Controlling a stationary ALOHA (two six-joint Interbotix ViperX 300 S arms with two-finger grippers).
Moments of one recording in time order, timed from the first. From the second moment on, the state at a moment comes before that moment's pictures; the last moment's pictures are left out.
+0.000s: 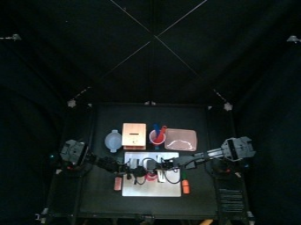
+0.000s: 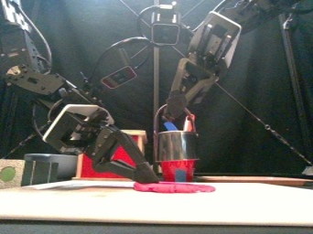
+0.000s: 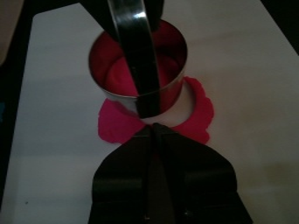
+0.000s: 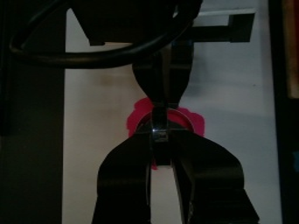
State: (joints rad) left arm -0.24 0.33 0.78 -0.38 -0.51 0.38; right arm 0.11 -0.01 0.51 0.01 0.35 0.12
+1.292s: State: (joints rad) left arm -0.22 0.14 0.84 -0.44 -0.45 0.39; right arm 0.07 -0.13 0.79 0.04 0.17 0.13
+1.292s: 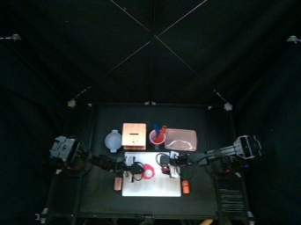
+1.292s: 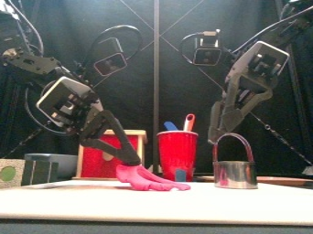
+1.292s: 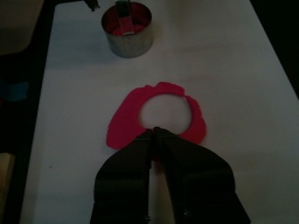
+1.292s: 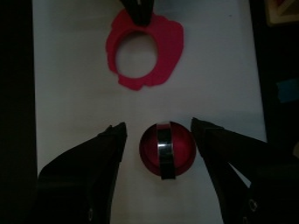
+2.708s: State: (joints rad) left arm -0.05 0.14 0.65 -0.37 0.13 0.38; right arm 0.06 -0.07 0.78 0.05 0.15 0.13
